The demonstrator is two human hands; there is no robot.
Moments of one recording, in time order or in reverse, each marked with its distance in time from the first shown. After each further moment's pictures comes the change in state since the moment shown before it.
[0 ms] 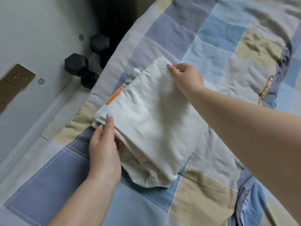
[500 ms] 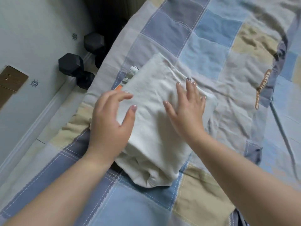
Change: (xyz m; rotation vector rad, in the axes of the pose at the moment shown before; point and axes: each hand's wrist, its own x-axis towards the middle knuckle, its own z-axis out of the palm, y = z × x) left_hand 0.027 0.029 0.012 0.866 -0.280 1.021; right_hand -0.084 0.047 0.027 -0.420 0.111 -0.199
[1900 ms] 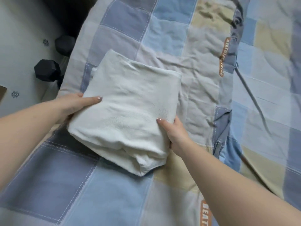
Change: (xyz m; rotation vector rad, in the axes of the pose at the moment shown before) left_hand 0.042 -0.042 -0.001 -0.087 -0.739 -0.900; right_hand -0.110 0.063 0.023 1.260 -0.226 0.799
